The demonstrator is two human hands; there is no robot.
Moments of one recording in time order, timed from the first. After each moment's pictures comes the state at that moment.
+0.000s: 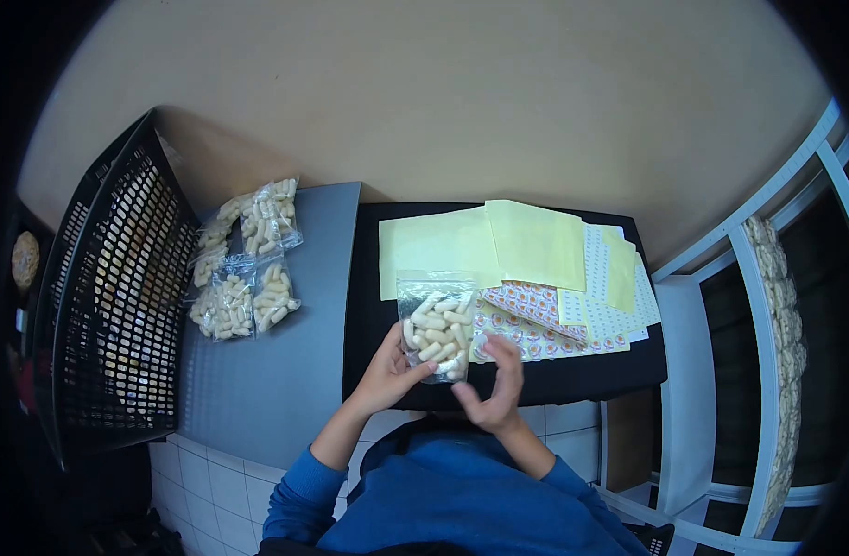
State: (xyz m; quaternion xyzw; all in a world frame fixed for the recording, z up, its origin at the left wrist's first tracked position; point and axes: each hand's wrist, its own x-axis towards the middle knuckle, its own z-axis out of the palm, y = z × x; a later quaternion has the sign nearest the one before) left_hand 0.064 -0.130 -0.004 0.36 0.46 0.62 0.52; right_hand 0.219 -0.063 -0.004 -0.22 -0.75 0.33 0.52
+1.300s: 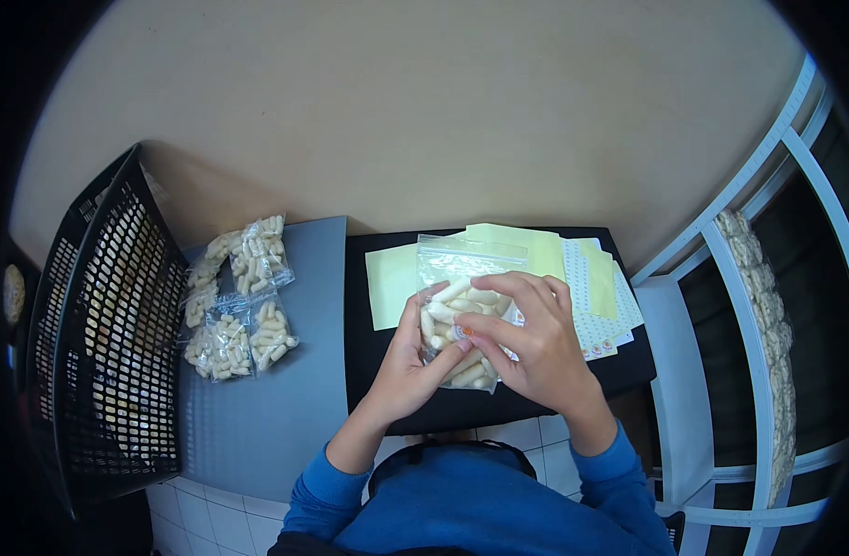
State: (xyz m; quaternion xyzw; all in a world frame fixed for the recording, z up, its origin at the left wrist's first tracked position) left_hand 0.069 -0.094 0.089 0.46 0.42 0.64 0.46; right_hand 0.209 -0.016 0.143 -0.15 -0.94 0.06 0.32
